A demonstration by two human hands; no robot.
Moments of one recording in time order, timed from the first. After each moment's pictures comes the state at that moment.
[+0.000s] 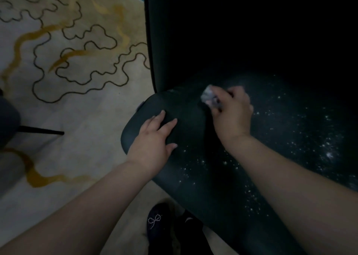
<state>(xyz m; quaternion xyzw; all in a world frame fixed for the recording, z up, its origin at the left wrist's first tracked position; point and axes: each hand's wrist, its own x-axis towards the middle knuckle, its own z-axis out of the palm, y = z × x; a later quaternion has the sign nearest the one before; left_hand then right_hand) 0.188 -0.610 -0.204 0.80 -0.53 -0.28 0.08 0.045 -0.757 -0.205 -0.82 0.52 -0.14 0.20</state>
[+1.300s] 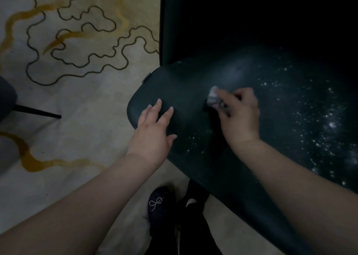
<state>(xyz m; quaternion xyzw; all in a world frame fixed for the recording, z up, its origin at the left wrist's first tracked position) 0.172 -0.547 -0.220 0.82 -0.50 -0.25 0.10 0.008 -0.687 -0.215 -0.83 0.49 -0.17 0.22</state>
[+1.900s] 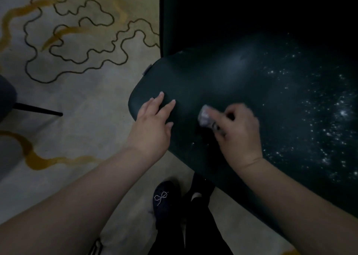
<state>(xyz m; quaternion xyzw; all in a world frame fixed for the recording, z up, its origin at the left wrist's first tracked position) 0.180 -0.544 -0.213 0.81 -0.52 -0.24 0.13 -0.010 -0.639 -0.215 -0.89 0.41 -0.13 0.14</state>
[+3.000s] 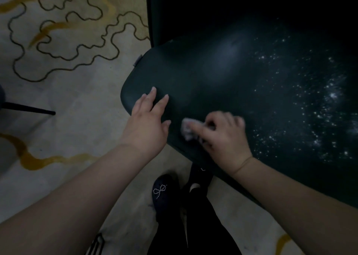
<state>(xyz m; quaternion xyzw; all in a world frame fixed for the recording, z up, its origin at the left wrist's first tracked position) 0.171 -0.535 -0.210 0.81 -0.52 -0.26 0.10 -0.025 -0.605 -0.223 -0.93 0.34 -0.08 0.12</state>
